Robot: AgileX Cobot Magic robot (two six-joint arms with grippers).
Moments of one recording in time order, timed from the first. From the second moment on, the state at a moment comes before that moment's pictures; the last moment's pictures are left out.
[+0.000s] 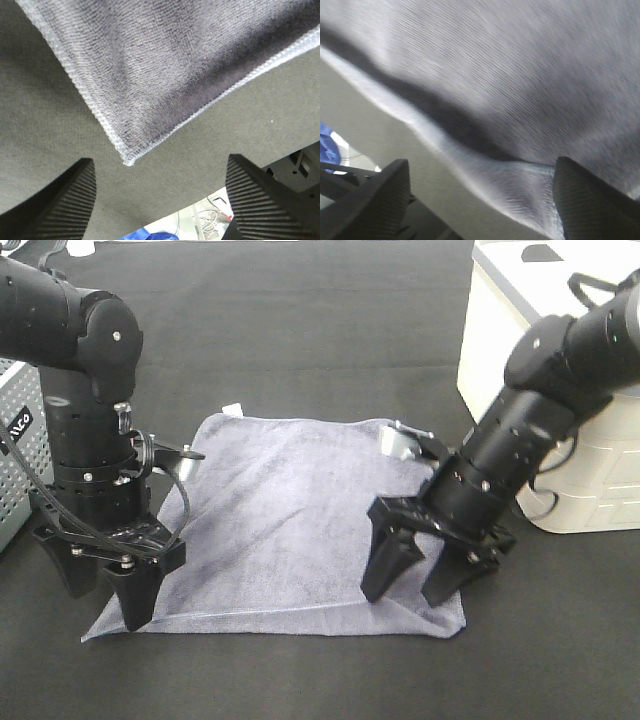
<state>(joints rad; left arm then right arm) -0.45 2.01 -1.24 -0.06 1.19 0.13 0.33 2.00 -1.04 0.64 0.88 -0.46</state>
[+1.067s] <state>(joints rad) -0.45 2.01 -1.24 -0.05 1.18 0.13 0.33 1.75 -0.78 0.68 0.76 -0.44</state>
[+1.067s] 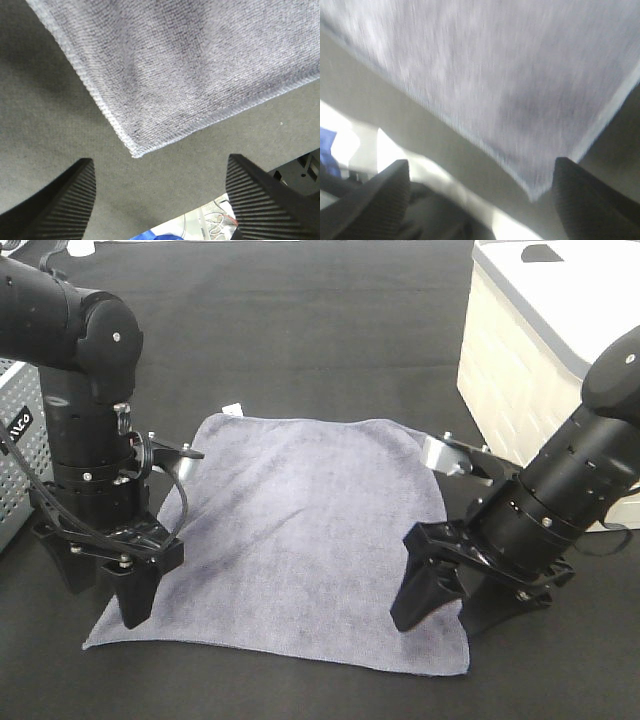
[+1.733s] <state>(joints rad) -0.45 2.01 -1.24 -0.06 1.17 0.13 0.47 1.83 -0.78 0.68 0.67 -0.43</state>
